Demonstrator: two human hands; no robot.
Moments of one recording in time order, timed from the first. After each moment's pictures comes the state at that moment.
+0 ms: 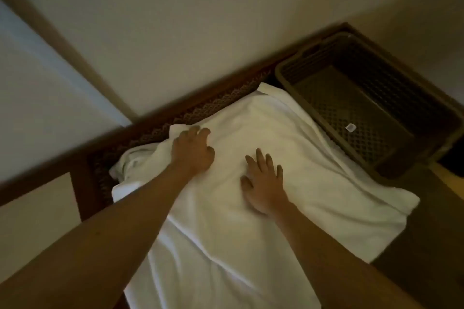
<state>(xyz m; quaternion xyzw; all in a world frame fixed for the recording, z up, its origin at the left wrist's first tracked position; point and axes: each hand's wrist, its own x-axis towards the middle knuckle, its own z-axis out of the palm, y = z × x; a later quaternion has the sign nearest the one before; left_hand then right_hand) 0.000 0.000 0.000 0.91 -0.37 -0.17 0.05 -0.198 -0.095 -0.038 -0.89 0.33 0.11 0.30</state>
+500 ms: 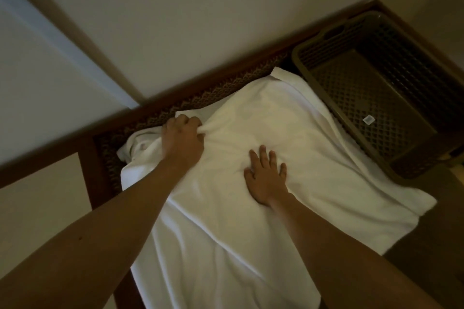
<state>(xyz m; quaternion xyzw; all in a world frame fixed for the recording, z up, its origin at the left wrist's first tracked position) 0.008 0.032 -0.001 0.94 -0.33 -0.05 0.09 -0.188 -0.092 -0.071 -0.87 0.34 0.22 0.30</state>
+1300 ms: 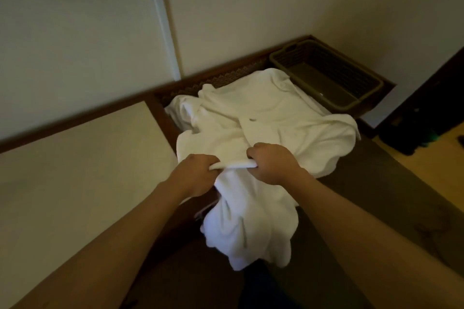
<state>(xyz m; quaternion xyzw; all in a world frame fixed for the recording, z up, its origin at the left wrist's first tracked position) -0.225 0.353 0.111 0.82 -0.46 -0.26 0.22 -0.372 0.168 0.109 -0.98 0.17 0.04 0.08</state>
